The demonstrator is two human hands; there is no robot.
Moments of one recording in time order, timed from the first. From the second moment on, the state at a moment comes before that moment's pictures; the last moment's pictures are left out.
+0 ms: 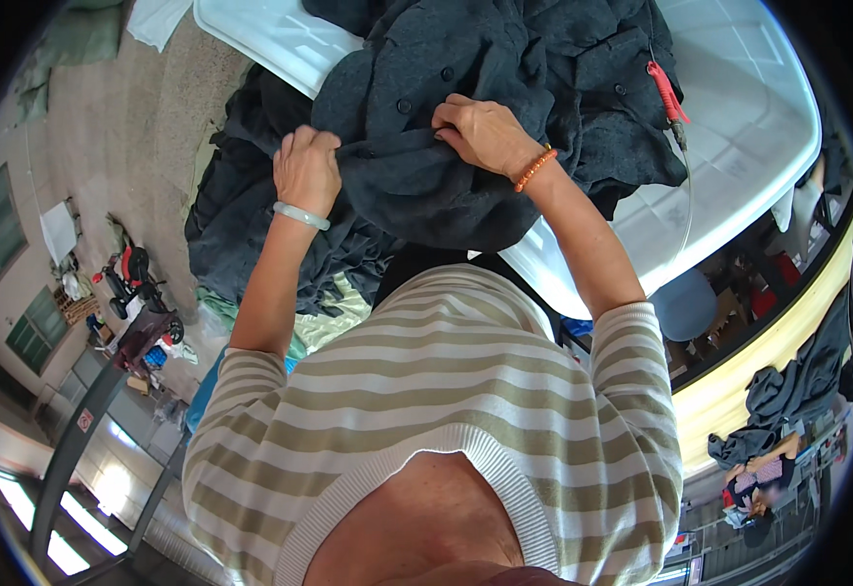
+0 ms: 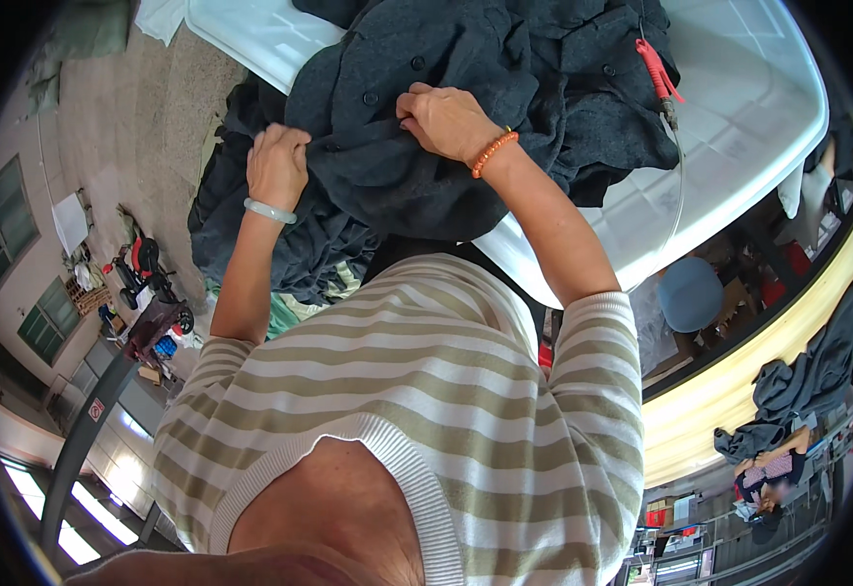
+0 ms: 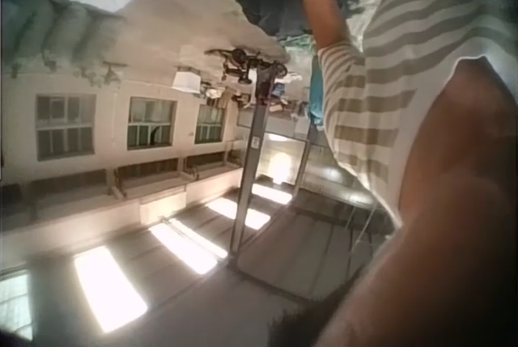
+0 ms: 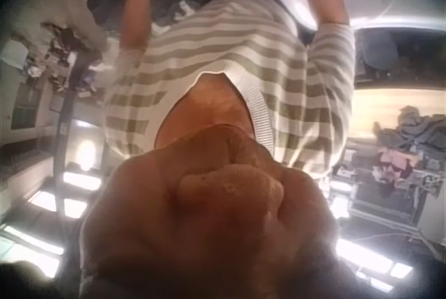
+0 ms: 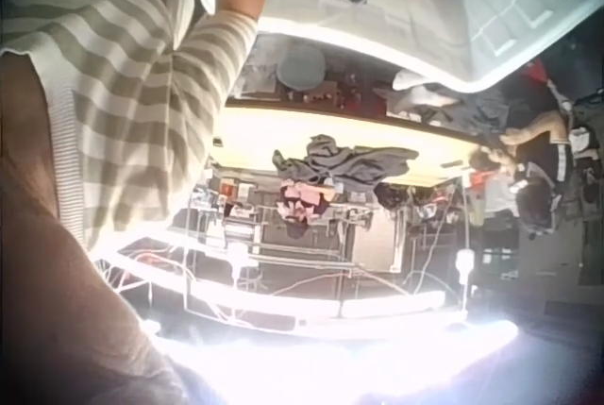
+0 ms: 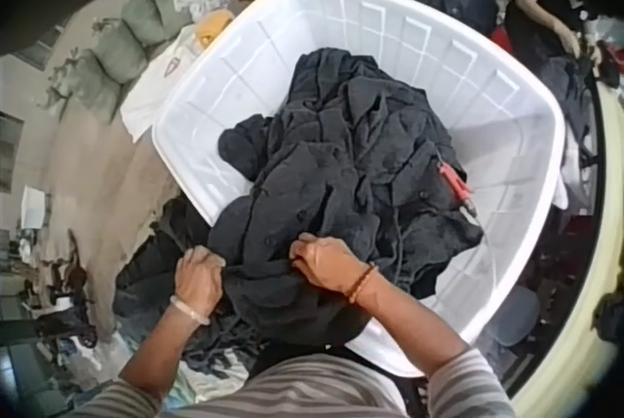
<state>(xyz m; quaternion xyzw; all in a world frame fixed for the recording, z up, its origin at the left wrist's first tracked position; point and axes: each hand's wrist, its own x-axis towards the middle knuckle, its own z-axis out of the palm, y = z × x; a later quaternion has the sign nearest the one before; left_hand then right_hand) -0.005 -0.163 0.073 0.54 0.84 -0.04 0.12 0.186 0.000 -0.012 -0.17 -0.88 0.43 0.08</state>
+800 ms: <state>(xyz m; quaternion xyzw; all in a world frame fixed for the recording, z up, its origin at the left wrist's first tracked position) -0.012 -0.068 0.022 0.24 0.74 0.24 0.58 0.173 -0.008 -0.010 -0.22 -0.83 0.48 0.20</state>
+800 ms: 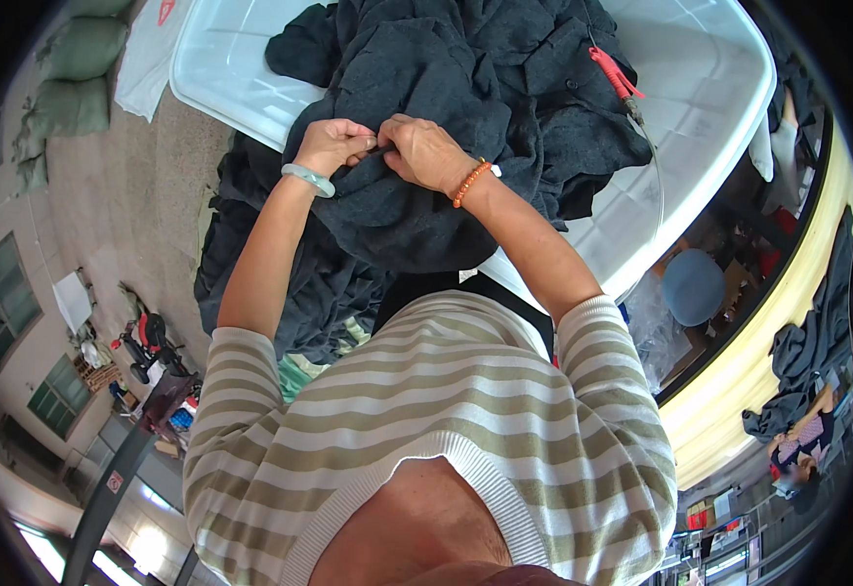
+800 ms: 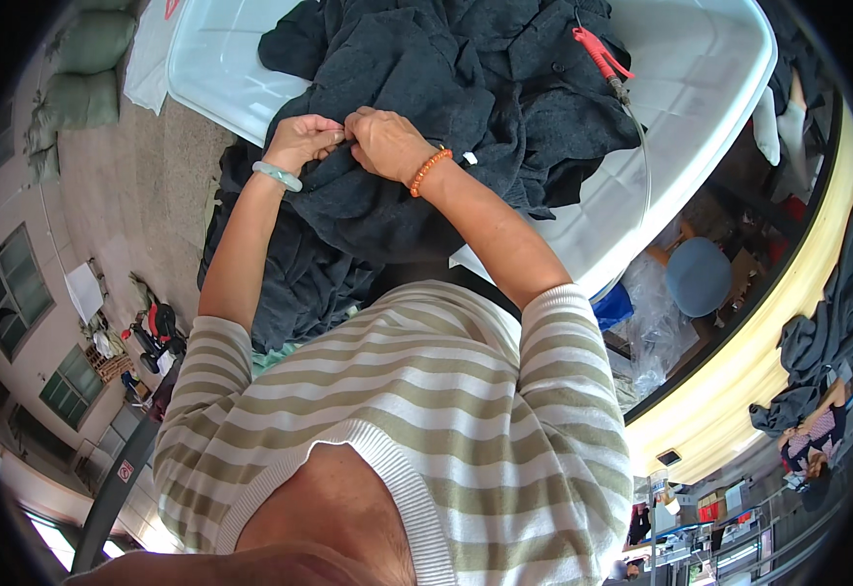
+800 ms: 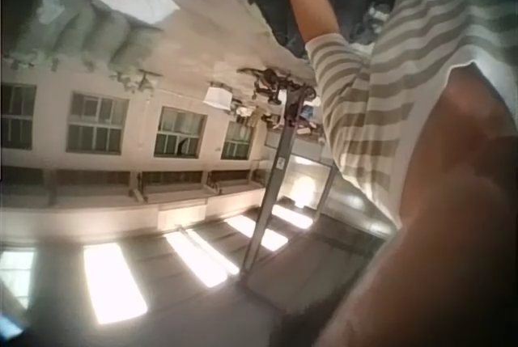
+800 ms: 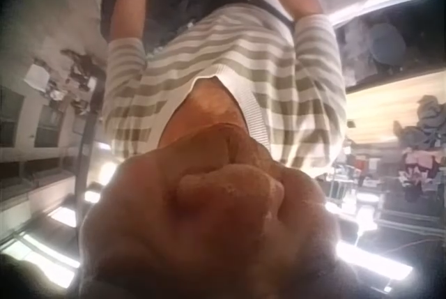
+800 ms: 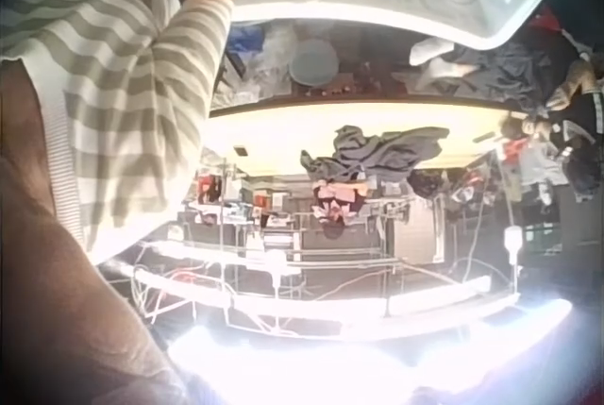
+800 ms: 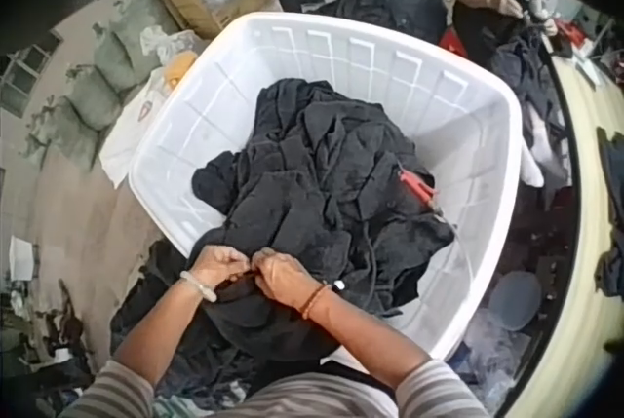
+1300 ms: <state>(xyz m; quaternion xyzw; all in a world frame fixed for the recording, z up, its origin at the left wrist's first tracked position) -0.015 -0.082 0.023 0.34 0.70 0.22 0.59 0.174 -0.017 -0.018 -0.21 -0.85 0.44 0.22</state>
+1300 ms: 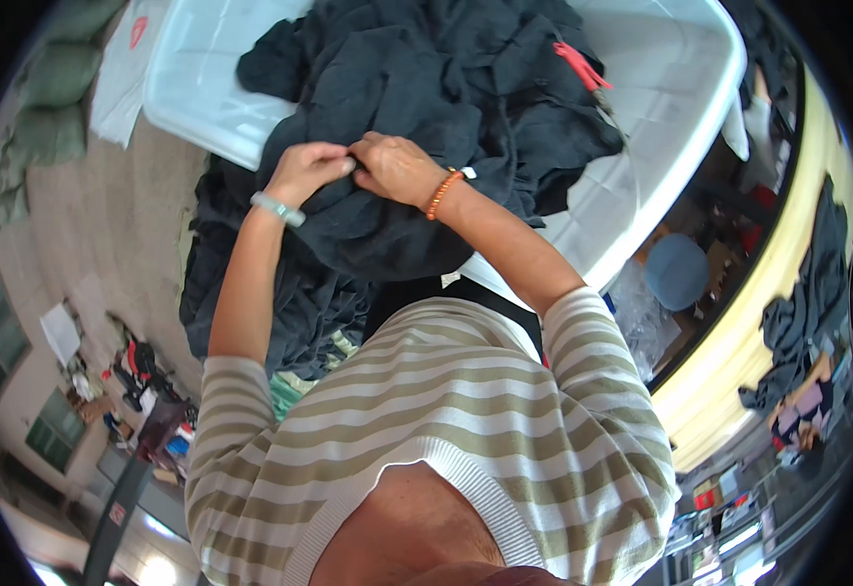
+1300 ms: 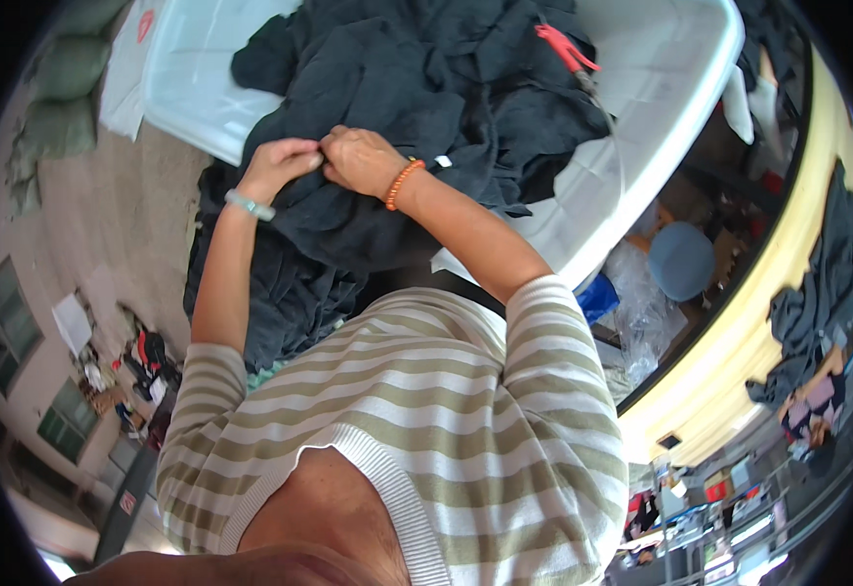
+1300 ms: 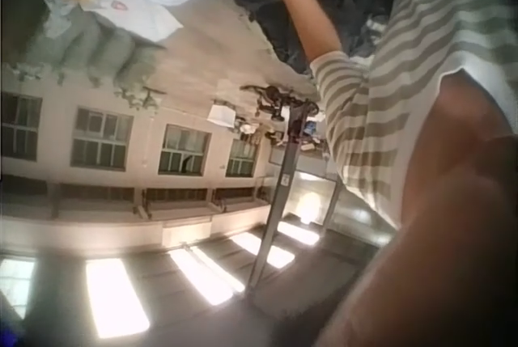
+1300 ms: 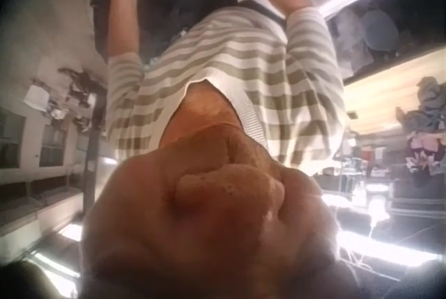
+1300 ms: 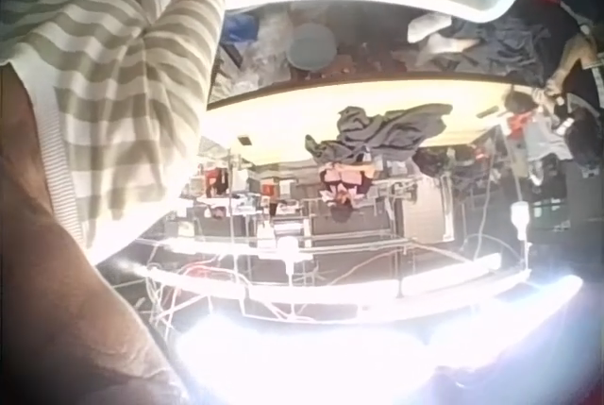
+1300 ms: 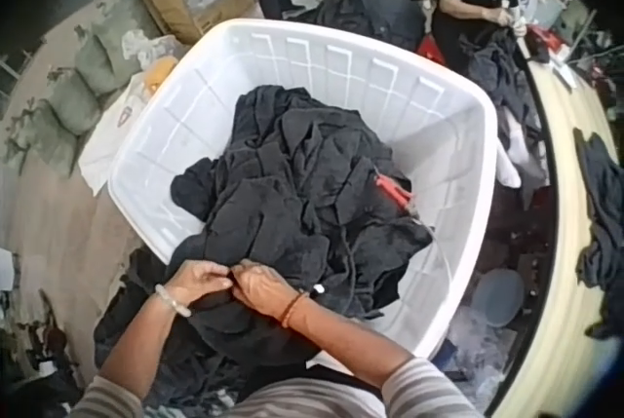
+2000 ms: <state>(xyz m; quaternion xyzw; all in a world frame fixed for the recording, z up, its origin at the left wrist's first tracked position) 0.007 -0.122 0.024 0.57 0.71 0.26 0.32 0.177 -0.019 -0.004 -0.13 -0.86 0.48 0.14</state>
